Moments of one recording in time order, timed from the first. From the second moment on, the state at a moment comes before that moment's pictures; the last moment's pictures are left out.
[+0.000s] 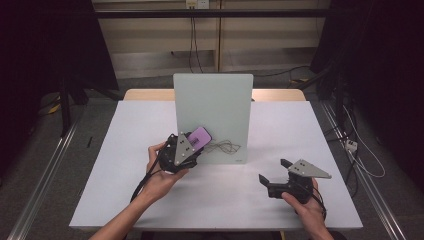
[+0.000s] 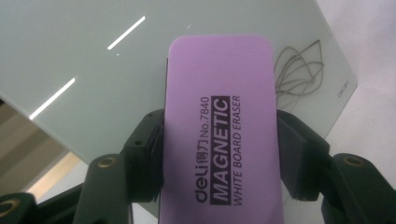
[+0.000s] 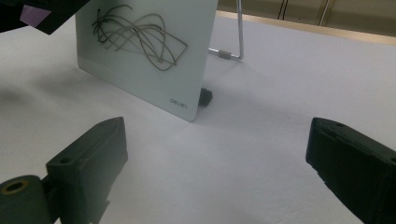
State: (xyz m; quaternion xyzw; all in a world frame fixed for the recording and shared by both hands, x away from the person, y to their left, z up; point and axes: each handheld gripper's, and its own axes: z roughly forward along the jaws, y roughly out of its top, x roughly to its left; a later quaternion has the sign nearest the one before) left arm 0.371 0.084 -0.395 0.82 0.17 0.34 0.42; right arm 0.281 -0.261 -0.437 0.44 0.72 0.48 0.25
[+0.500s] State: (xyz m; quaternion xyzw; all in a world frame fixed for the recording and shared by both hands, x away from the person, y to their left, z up) left arm 0.376 0.085 -0.404 0.83 0.18 0.33 0.41; right arm 0.280 -0.261 -0.437 0.44 0.72 0.48 0.25
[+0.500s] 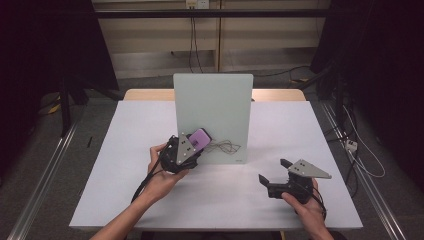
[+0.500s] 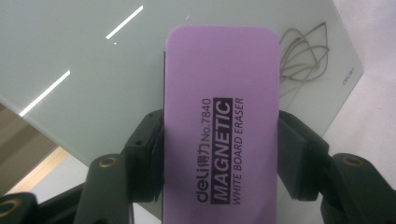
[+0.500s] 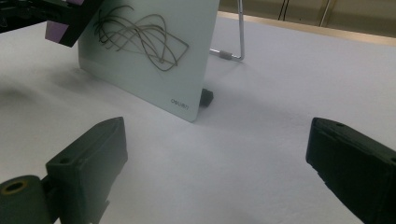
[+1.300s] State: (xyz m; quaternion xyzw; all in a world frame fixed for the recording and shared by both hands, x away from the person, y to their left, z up) left arm 0.379 0.082 -0.410 0.83 0.20 0.30 0.43; right arm 0.281 -0.260 -0.437 0.44 0.72 0.48 0.25
